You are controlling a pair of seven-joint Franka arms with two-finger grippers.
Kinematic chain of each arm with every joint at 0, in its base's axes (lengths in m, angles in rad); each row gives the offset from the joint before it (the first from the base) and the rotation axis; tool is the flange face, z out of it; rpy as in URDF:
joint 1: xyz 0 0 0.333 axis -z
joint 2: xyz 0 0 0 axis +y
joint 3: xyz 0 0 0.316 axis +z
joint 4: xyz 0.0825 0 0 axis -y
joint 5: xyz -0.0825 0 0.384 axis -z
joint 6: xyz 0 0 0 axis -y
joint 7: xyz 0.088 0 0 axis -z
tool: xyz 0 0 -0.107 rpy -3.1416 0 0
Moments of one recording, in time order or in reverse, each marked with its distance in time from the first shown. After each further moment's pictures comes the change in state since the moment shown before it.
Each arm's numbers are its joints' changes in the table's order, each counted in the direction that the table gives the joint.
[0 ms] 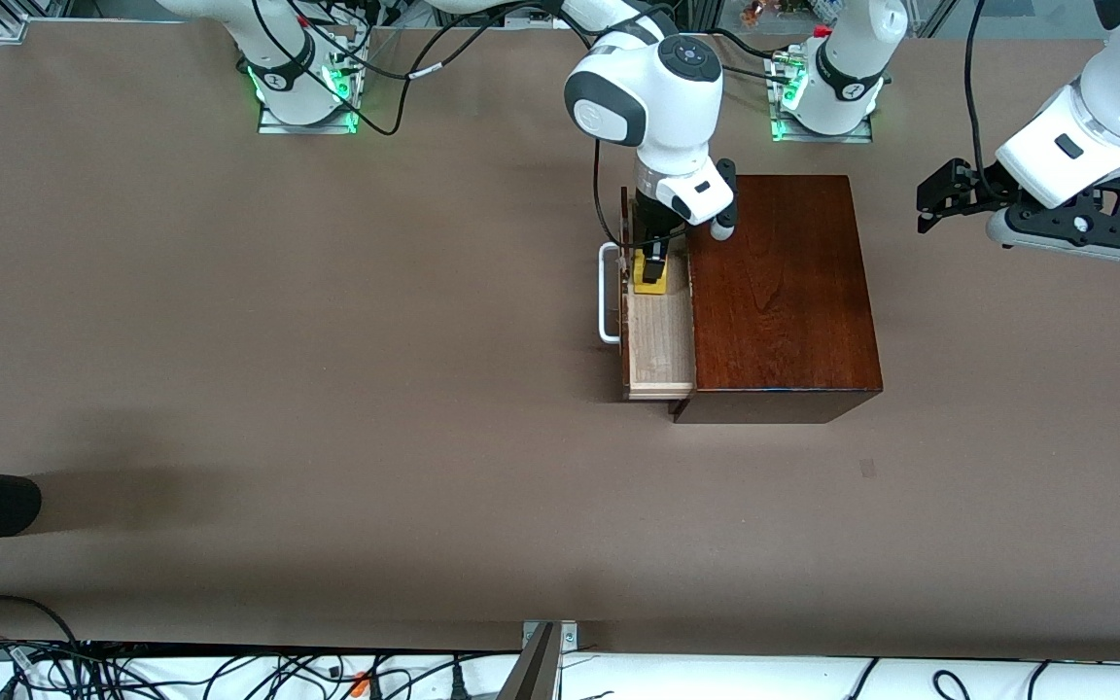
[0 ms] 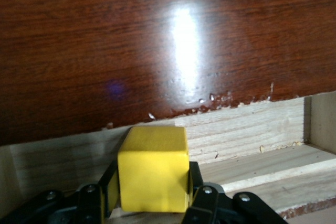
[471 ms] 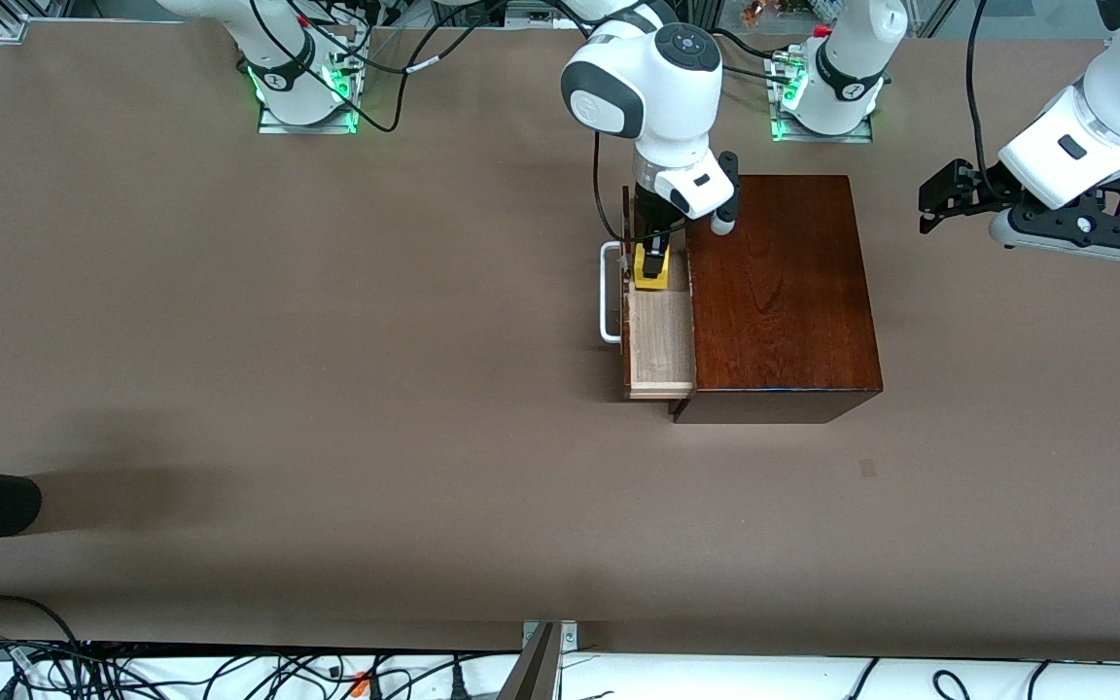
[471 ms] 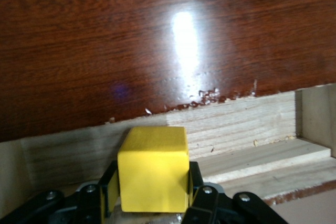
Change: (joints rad) left arm 0.000 0.000 0.009 -0.001 0.000 0.000 0.000; right arm 0.003 -0.017 0.002 0.000 -0.016 -0.009 0.008
